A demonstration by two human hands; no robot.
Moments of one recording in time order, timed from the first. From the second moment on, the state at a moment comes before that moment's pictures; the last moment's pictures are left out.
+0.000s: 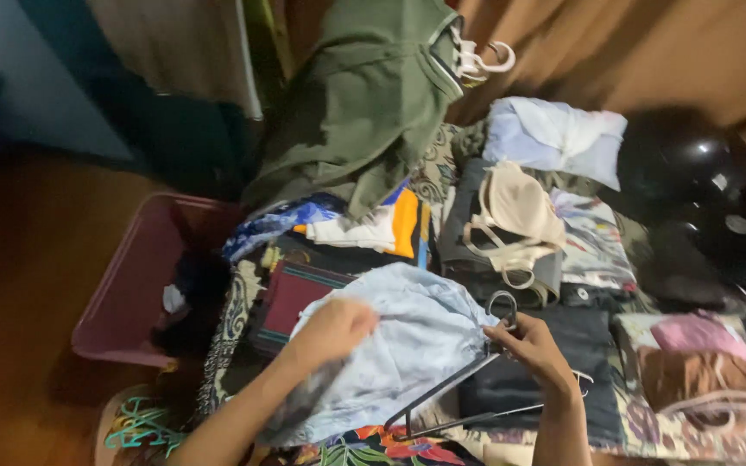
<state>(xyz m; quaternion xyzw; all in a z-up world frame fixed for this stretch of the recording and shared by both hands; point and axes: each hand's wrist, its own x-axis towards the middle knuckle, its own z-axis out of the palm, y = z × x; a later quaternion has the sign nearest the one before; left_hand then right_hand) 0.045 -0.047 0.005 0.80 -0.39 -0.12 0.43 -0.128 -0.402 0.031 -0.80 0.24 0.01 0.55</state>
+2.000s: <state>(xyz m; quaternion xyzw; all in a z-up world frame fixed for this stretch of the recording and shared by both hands) 0.102 -0.014 0.273 0.75 -0.57 -0.16 0.30 -0.003 -0.367 0.234 -0.78 -0.21 0.00 0.59</state>
